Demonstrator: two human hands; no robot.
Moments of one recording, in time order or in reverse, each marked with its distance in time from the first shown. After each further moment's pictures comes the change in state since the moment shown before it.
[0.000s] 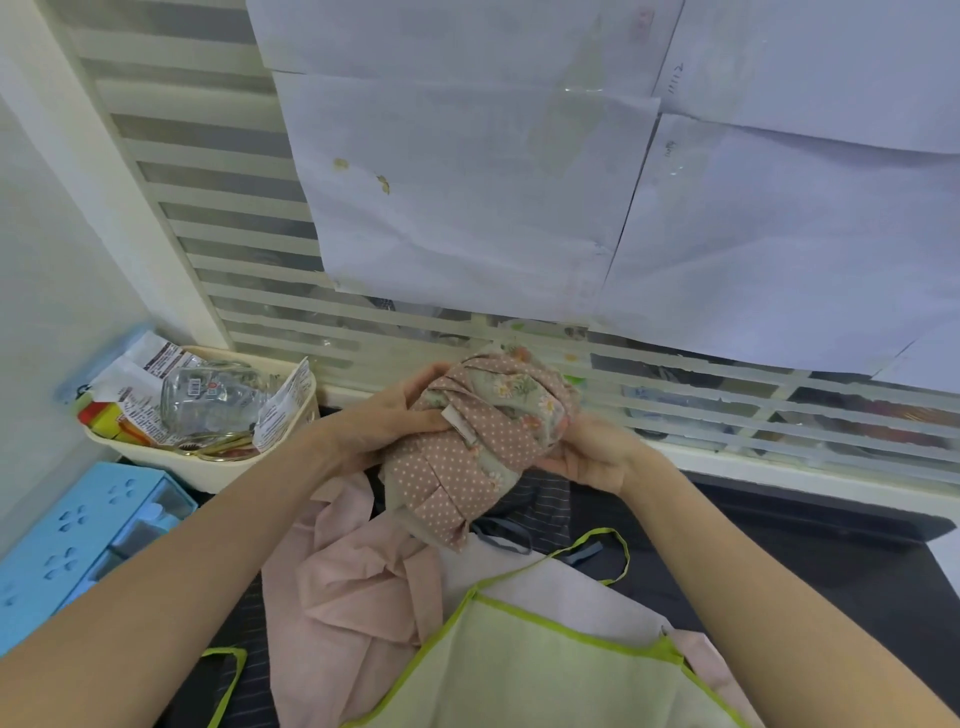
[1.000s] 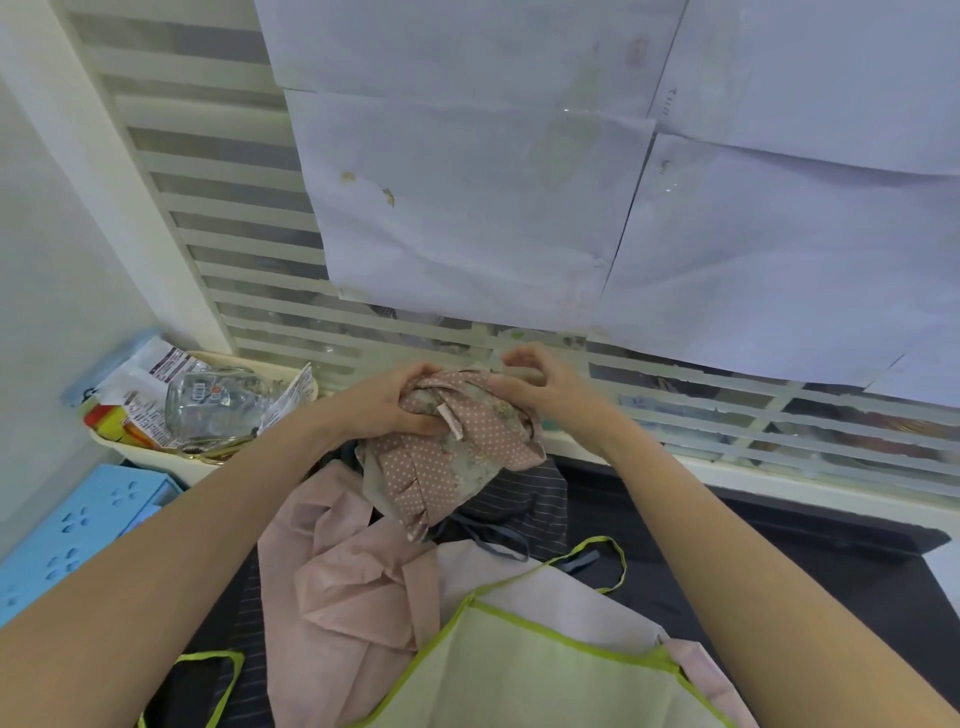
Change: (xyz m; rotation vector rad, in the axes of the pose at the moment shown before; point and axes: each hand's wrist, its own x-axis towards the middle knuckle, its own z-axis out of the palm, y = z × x) left_hand 0.007 0.020 -0.017 0.731 0.131 0.011; right_hand 0.002 -0.036 0.032 -0.883 0.060 -0.405
